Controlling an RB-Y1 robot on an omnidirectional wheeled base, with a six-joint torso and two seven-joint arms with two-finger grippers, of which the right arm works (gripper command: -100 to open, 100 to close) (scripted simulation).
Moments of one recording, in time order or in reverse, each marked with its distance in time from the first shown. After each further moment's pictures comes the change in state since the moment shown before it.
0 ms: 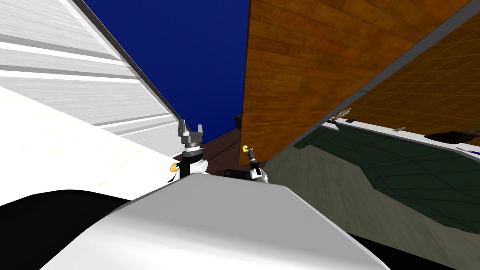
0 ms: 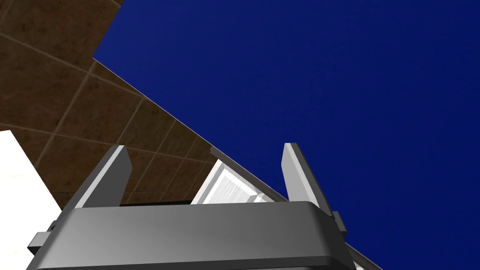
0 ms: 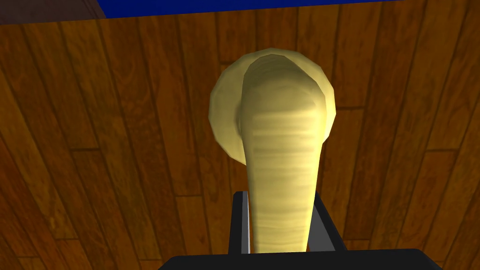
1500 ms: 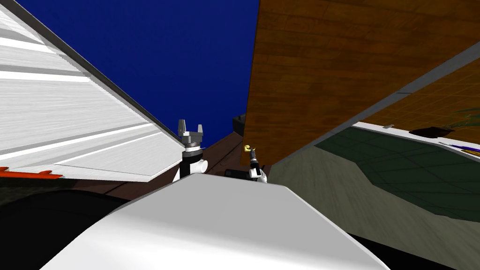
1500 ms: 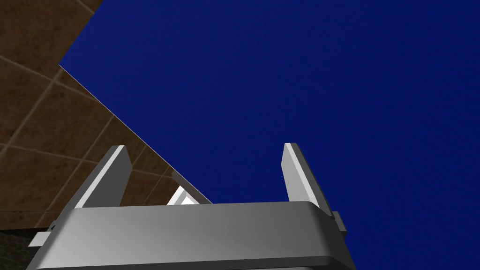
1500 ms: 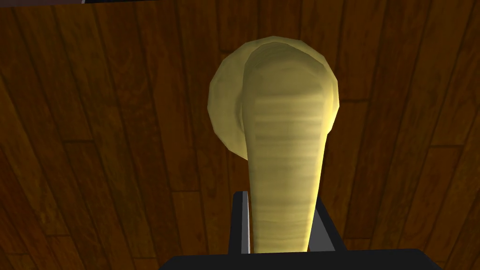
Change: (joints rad) arm 0.002 0.056 -0.126 0.029 -0.029 -0.014 0.099
